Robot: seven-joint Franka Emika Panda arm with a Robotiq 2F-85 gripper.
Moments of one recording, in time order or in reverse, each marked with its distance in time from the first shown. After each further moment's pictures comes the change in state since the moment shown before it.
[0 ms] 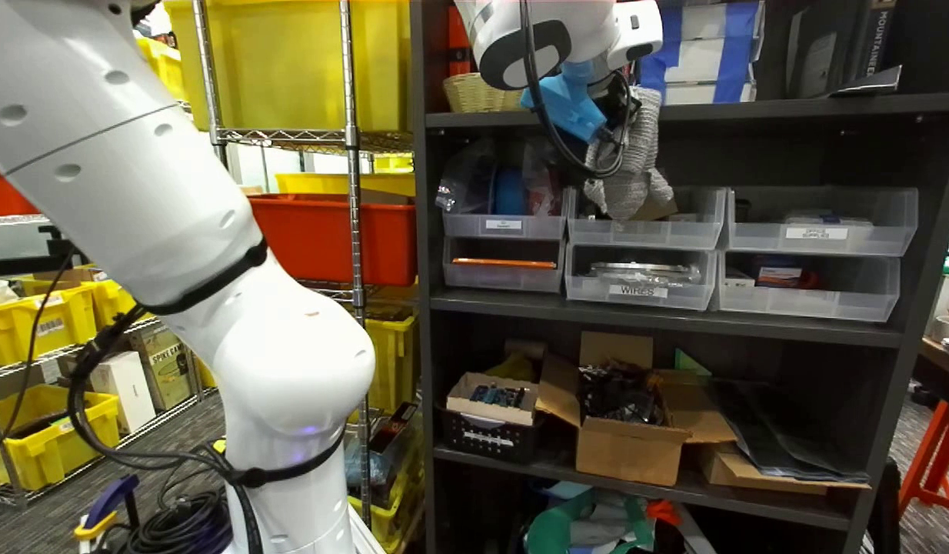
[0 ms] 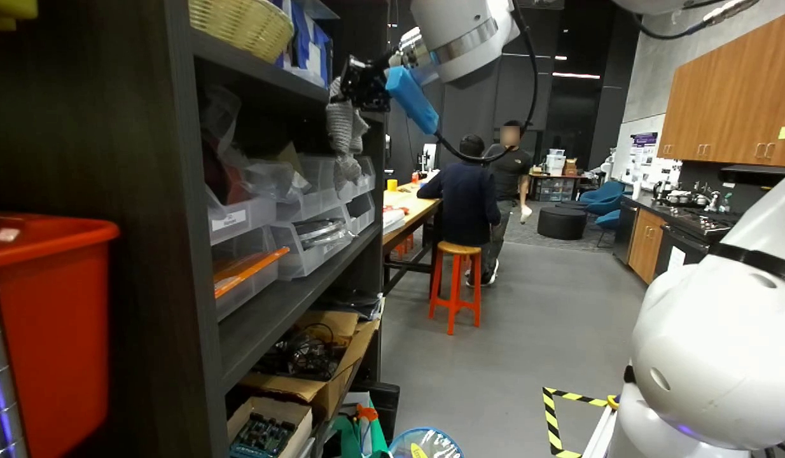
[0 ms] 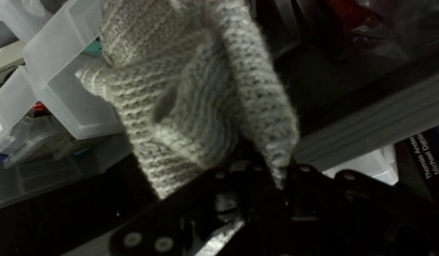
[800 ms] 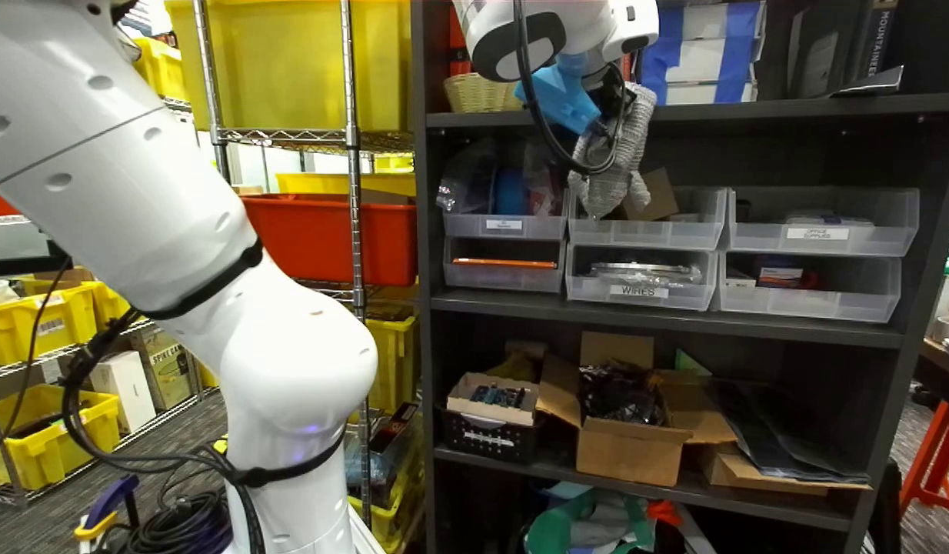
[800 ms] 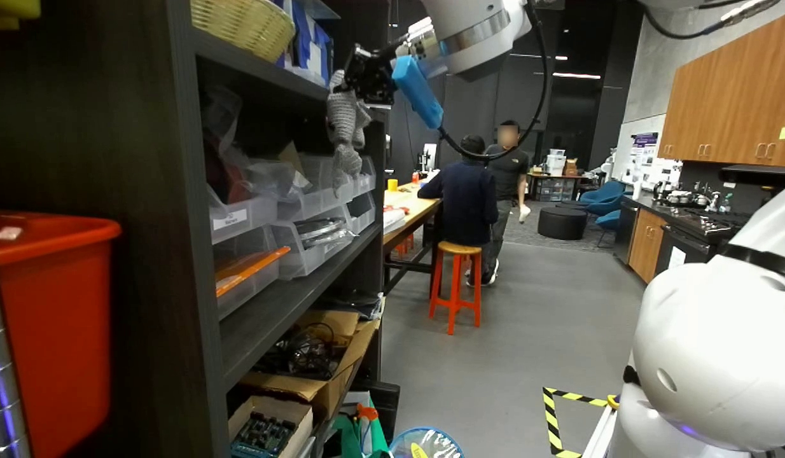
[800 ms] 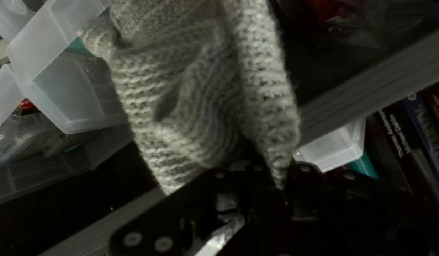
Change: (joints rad) arm 0.028 -0.044 -0.032 -0.007 0.024 -0.017 0.005
